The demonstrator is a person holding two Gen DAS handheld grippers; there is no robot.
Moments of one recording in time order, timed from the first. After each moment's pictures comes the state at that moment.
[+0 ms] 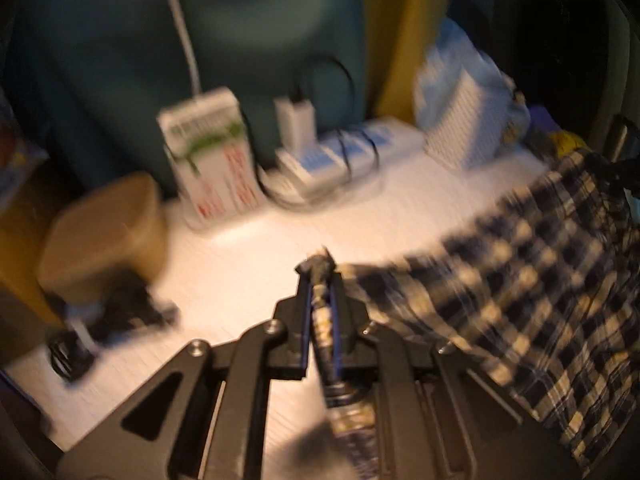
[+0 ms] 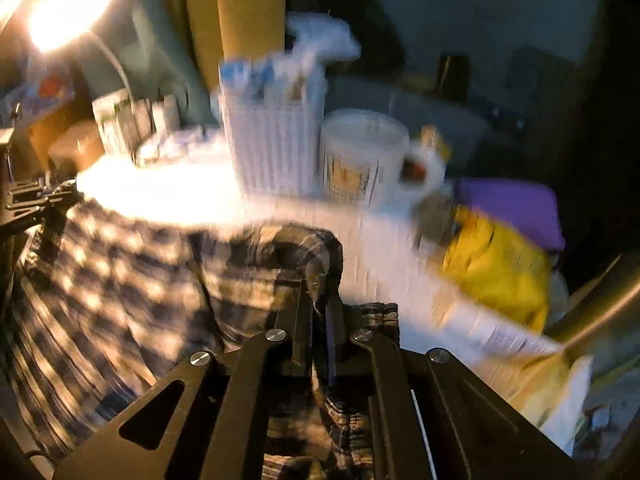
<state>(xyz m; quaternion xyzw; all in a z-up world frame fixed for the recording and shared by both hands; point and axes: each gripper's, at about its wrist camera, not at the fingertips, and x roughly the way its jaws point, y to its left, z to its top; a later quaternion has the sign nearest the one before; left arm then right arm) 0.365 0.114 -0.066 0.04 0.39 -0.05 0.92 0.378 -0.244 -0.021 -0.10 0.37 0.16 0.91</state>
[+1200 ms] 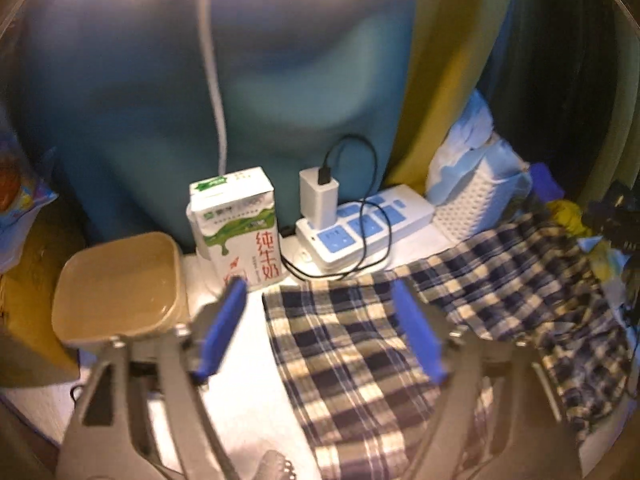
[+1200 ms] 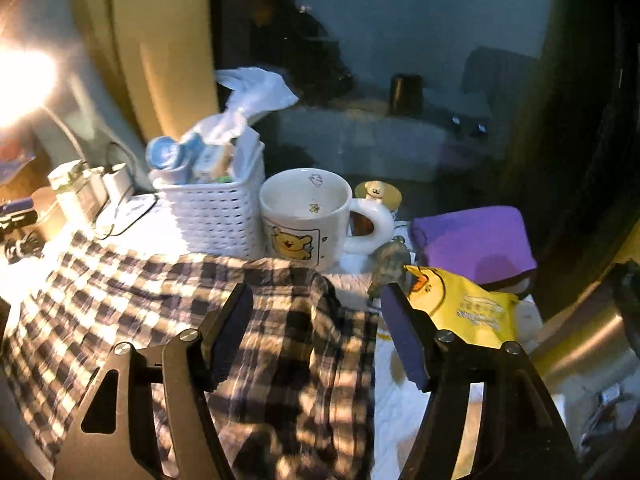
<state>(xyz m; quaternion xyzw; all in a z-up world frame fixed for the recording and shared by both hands) 0.391 0.147 -0.021 -0.01 0.37 -0.07 0.93 0.402 -0.257 -0.006 -0.07 0.35 0.10 0.93</state>
